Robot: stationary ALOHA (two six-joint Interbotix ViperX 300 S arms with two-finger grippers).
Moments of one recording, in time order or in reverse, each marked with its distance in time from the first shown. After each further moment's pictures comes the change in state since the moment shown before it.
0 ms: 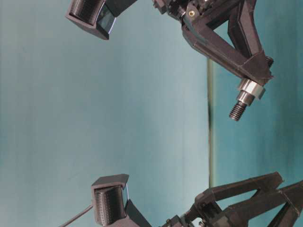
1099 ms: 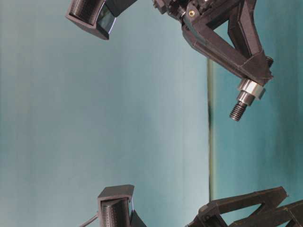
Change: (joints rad) left arm 0.000 -0.023 0.043 0.002 0.009 -0.003; right arm 0.000 0.000 0.000 0.000 0.000 0.000
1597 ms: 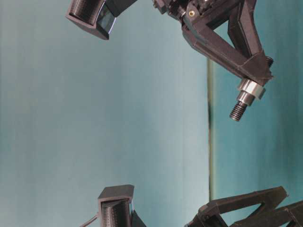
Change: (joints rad) left arm 0.000 -0.002 0.002 -0.002 0.000 0.021; right arm 0.000 0.000 0.000 0.000 0.000 0.000
